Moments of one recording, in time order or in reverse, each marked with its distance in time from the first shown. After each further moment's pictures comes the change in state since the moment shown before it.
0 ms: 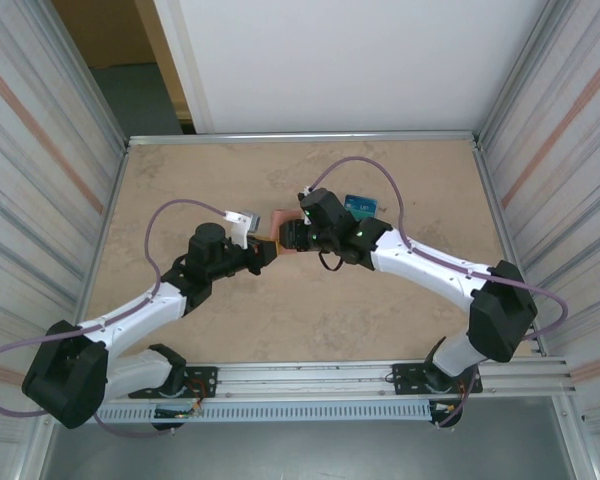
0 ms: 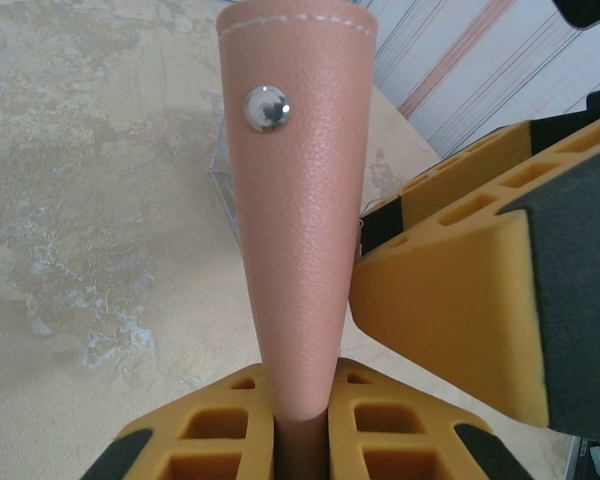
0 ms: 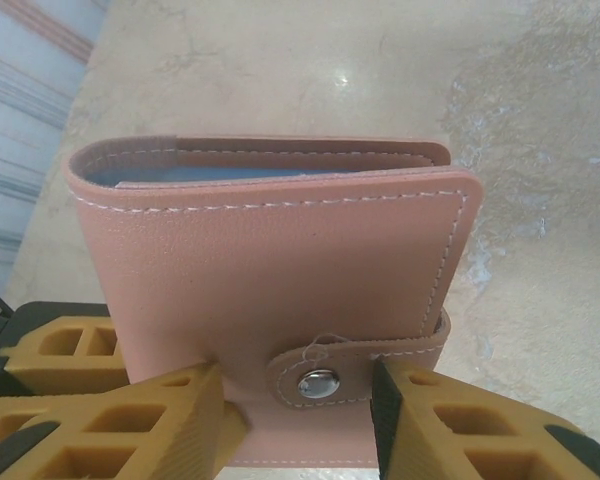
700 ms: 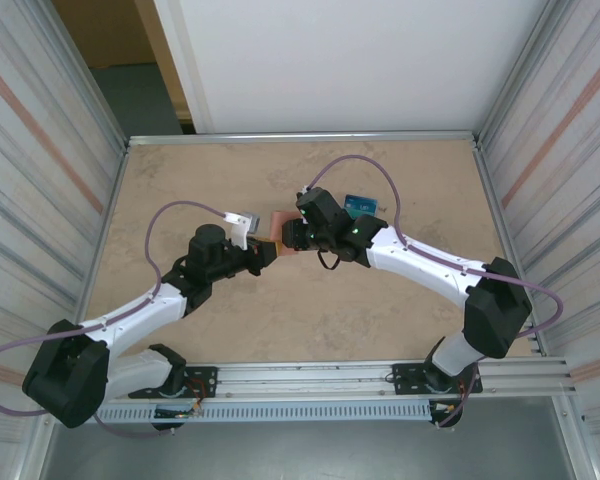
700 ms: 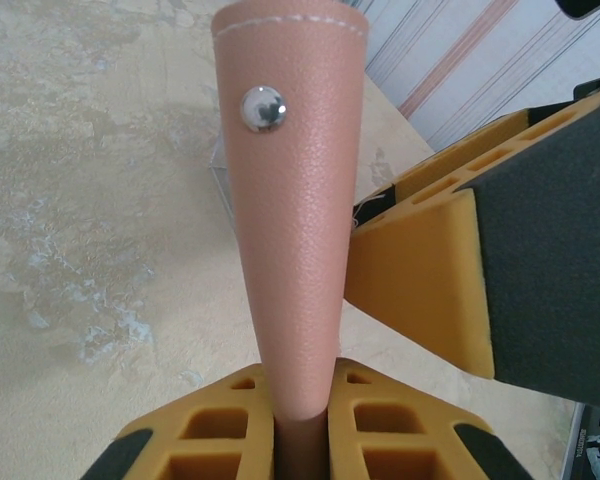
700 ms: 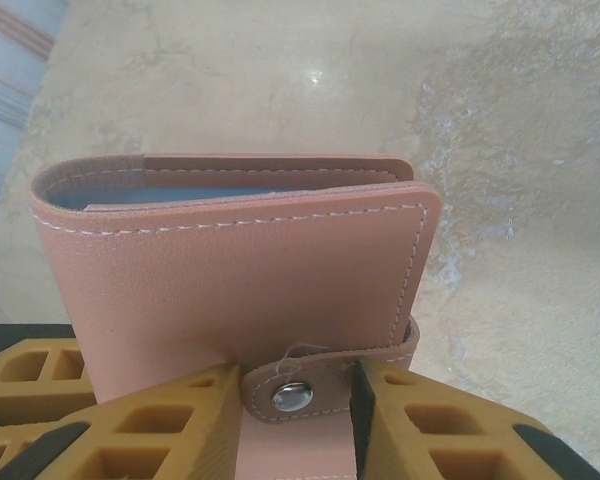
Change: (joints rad) left arm 0.000 0.003 -0.015 0.021 0.002 -0.016; right arm 0.001 0.028 0.034 -0.047 0.045 -0.008
